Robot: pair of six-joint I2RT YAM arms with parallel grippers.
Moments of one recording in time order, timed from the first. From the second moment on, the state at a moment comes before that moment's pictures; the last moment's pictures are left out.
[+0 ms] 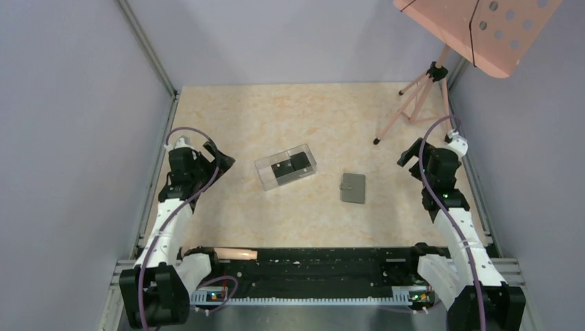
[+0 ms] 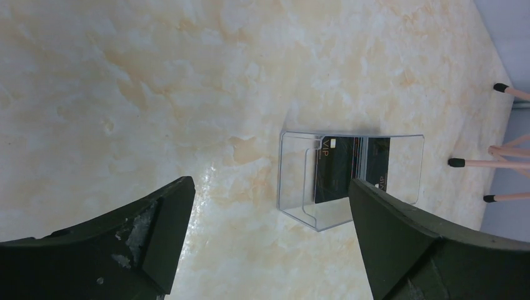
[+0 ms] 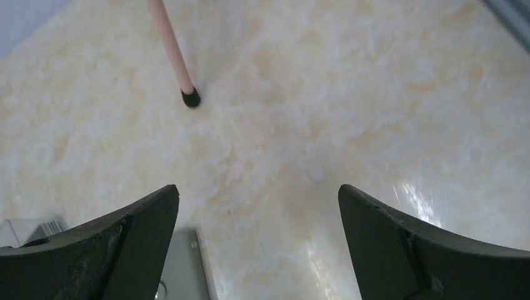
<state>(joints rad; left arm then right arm) 0.10 1.00 0.64 -0.25 0.21 -0.67 -0.02 0.85 0.56 -0.11 0.20 0.47</state>
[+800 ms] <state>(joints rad) -0.54 1.28 0.75 -0.17 0.37 -0.89 -0.02 1.12 0.45 -0.23 -0.30 0.59</state>
